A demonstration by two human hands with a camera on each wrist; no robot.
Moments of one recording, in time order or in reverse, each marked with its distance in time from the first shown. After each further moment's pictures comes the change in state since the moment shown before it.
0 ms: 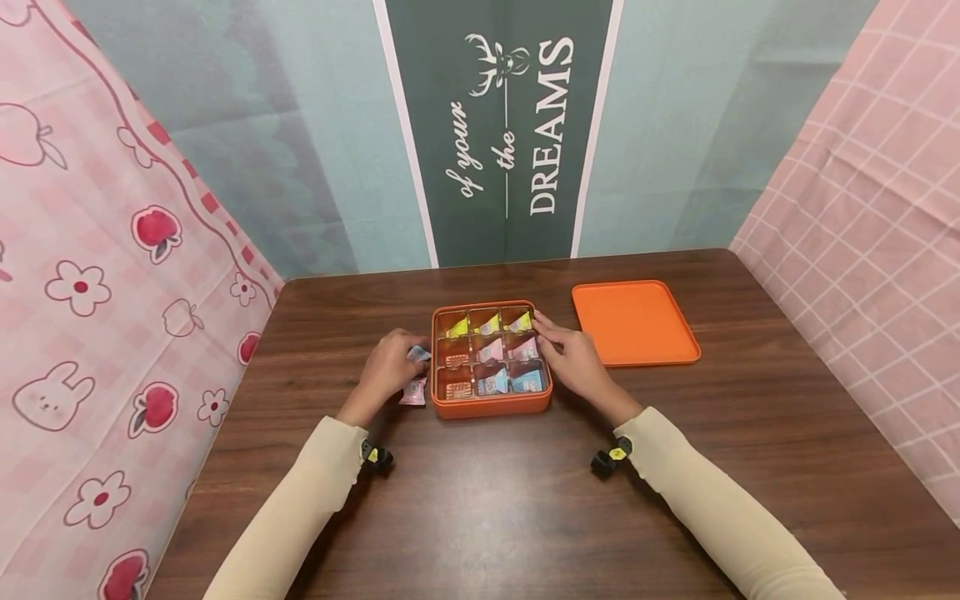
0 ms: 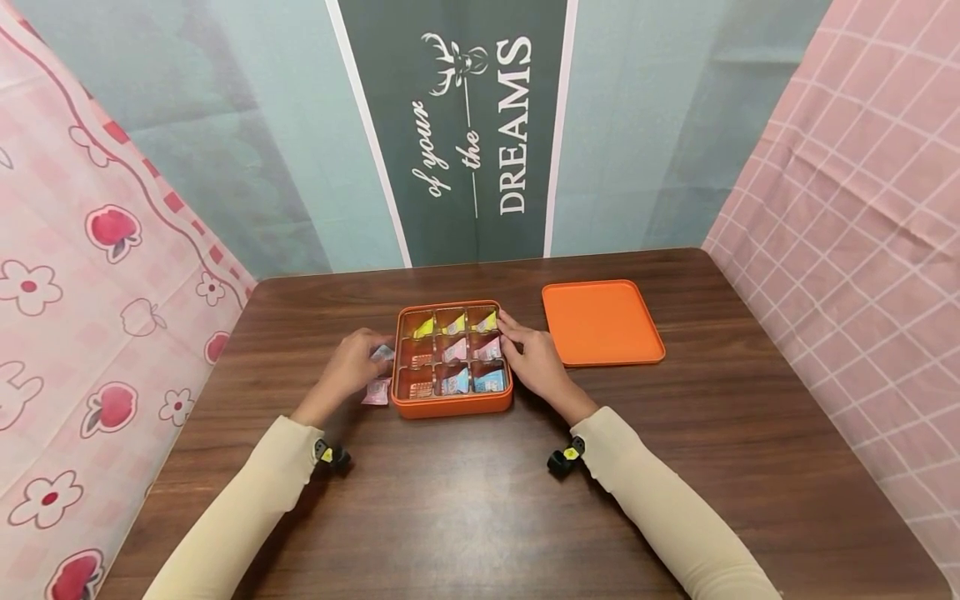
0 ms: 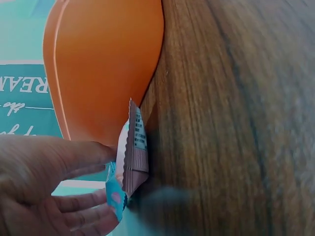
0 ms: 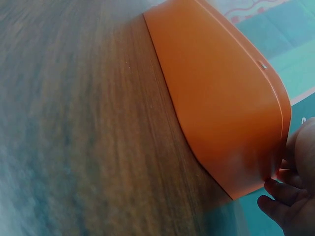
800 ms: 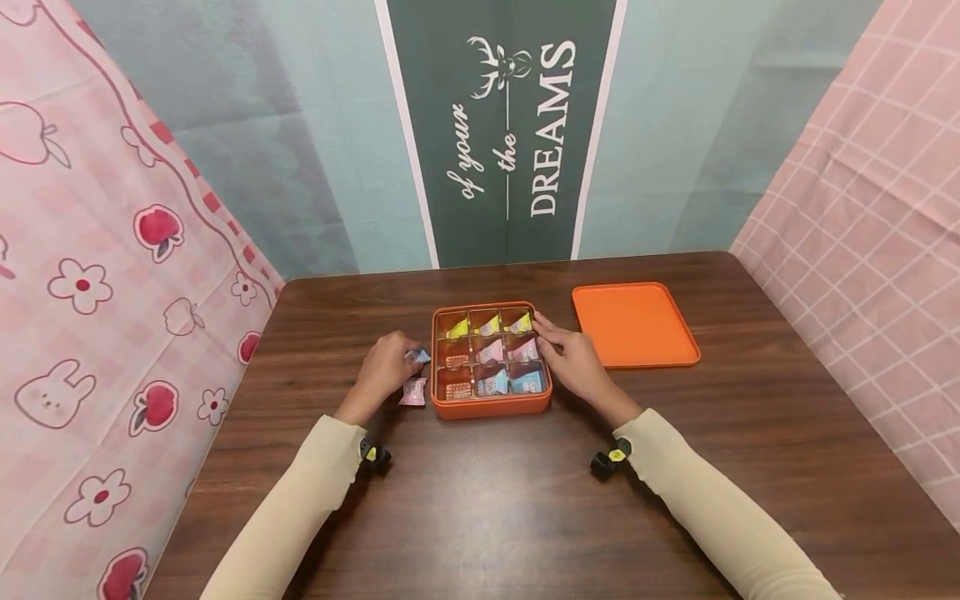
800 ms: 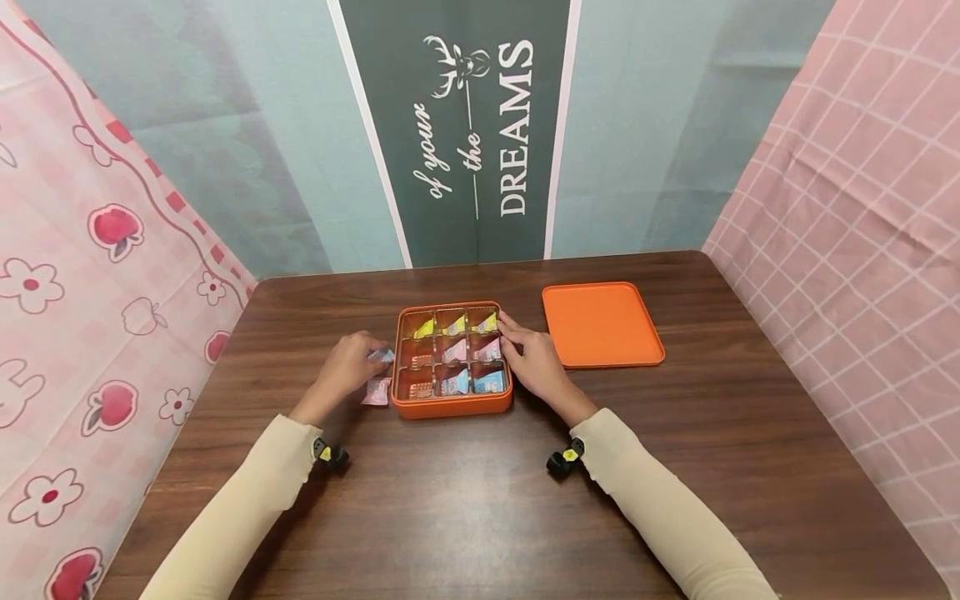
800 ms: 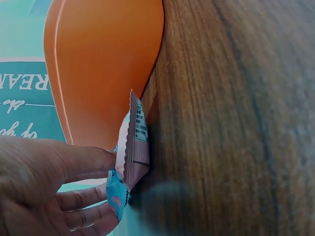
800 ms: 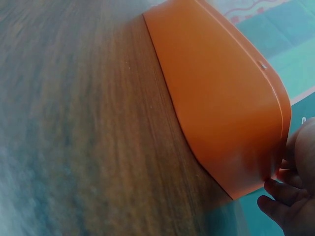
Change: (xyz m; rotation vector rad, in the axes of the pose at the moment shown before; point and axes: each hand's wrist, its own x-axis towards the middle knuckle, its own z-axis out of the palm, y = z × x) left_hand -0.001 -0.003 -0.004 0.041 0.006 -0.007; right_hand 0.000 -0.004 -0.002 0.010 -0.008 -0.001
